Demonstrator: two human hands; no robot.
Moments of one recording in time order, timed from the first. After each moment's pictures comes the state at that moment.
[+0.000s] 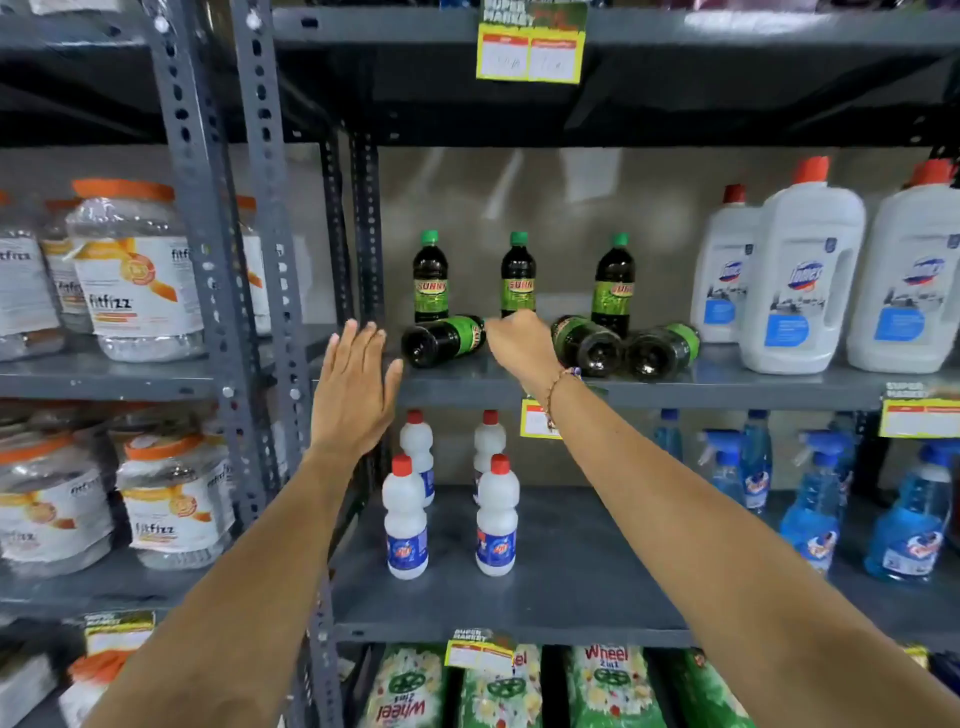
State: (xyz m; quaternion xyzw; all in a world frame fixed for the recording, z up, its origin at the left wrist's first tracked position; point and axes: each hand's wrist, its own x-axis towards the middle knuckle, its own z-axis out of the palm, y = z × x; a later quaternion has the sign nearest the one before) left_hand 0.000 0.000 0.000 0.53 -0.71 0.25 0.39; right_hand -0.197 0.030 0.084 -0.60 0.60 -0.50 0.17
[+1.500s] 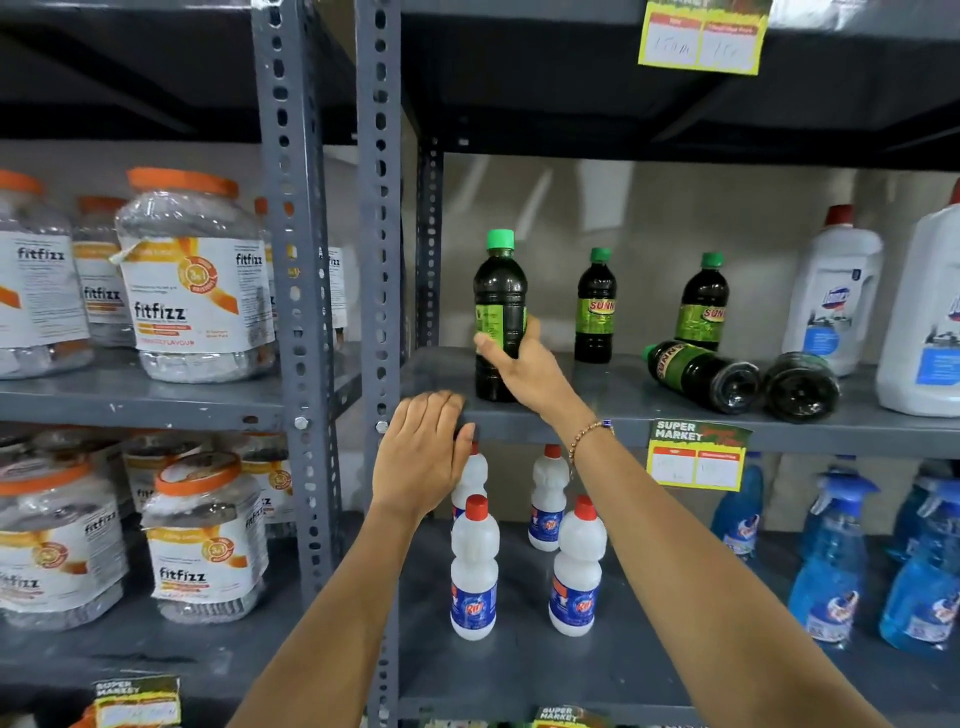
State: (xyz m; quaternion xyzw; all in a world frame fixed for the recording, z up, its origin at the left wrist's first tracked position) left_hand 0.053 -0.049 -0.040 0.45 -0.69 0.37 0.42; right_hand -0.100 -0.068 0.056 -0.67 0.48 -0.51 0.23
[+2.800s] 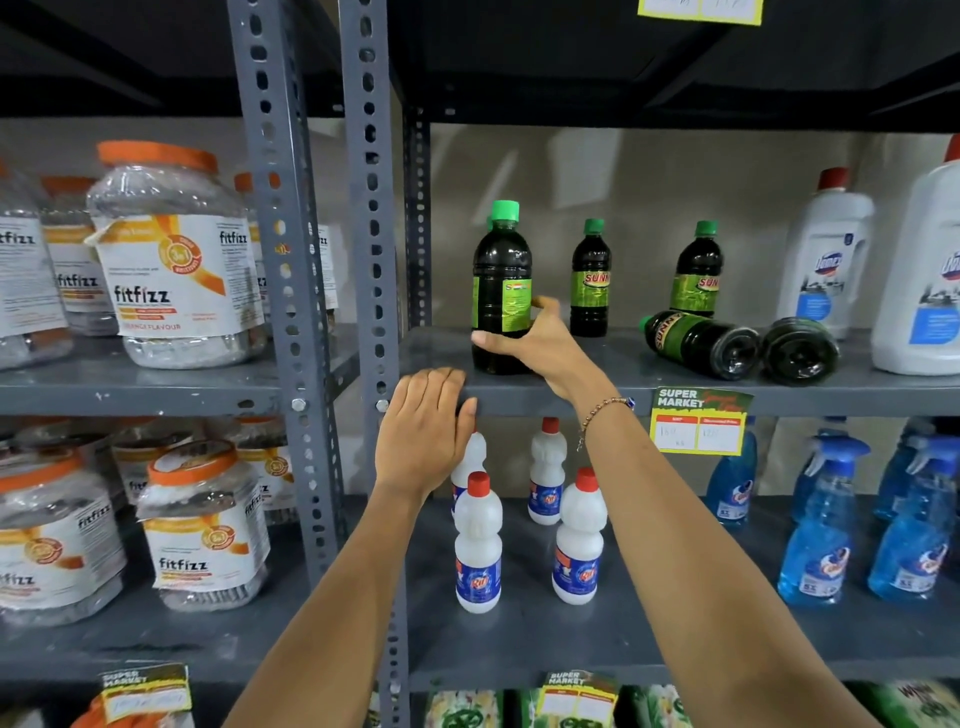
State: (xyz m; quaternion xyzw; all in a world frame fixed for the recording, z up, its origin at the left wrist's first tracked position) left_hand 0.054 -0.055 -0.043 0.44 -0.70 0.37 0.43; right_hand -0.110 -0.064 0.054 -0.63 0.47 -0.54 0.30
